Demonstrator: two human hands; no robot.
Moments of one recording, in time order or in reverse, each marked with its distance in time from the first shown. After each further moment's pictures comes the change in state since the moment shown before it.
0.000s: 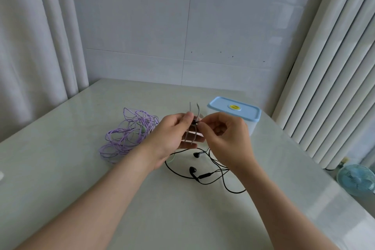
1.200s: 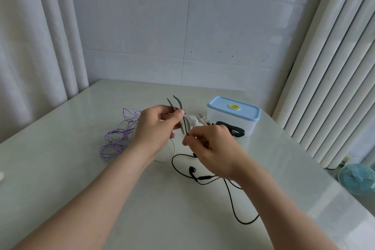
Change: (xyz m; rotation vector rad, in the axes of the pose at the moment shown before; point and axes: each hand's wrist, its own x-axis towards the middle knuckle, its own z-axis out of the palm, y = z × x) left_hand 0.002 0.004 -0.017 0.156 0.380 0.197; right_hand -0.012 -0.019 -0.003 -0.208 -0.442 -0.144
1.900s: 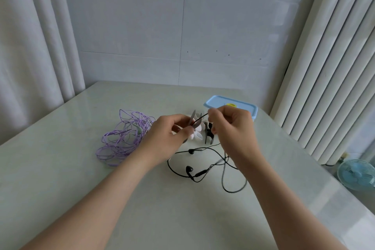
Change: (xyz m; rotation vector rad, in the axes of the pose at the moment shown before) left_hand -0.010 -0.004 0.009 0.377 -0.331 0.182; right_hand 0.007 0.006 -0.020 0.391 0.498 0.251
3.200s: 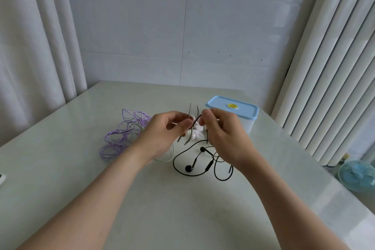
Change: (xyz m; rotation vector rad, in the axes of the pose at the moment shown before) left_hand 0.001 -0.006 -0.012 -0.186 0.031 -0.053; right_hand -0.005 -0.001 0.003 -0.101 -0.277 -0.071
